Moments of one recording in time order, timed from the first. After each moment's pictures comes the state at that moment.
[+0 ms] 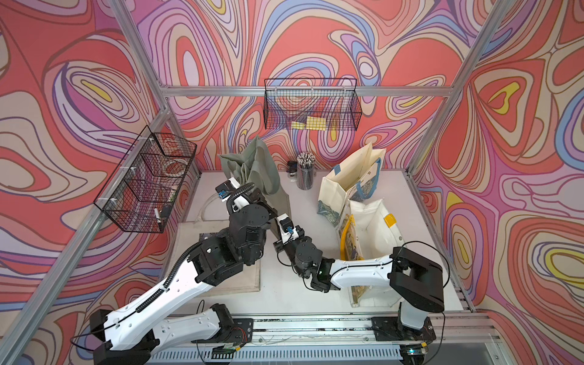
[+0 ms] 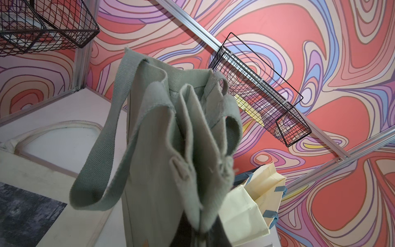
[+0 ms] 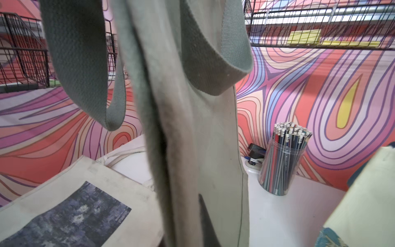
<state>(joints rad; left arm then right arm) -0.94 1.00 1.24 -0.45 -0.97 -0.82 1.18 1.77 0.98 0.88 0.70 -0.15</state>
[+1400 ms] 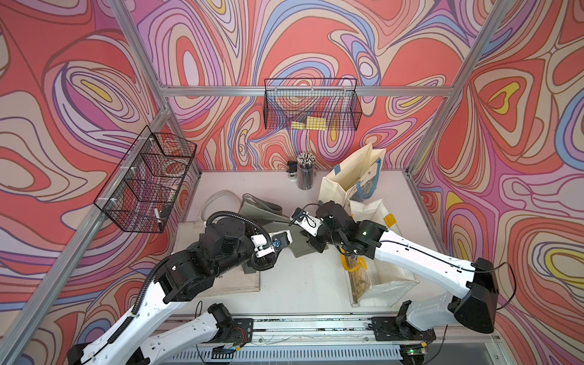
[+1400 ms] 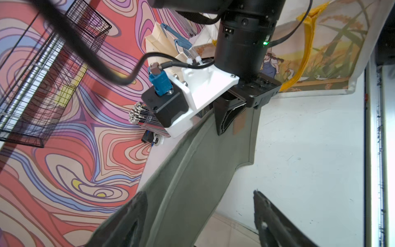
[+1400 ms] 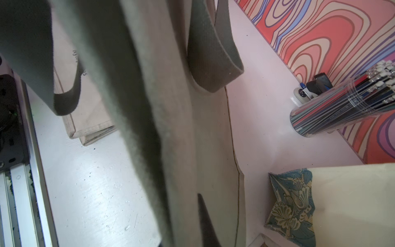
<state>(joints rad) -0.83 0.82 1.18 -0.85 -0.05 0.72 0.91 1.42 1.24 -0.53 -0.01 -0.26</state>
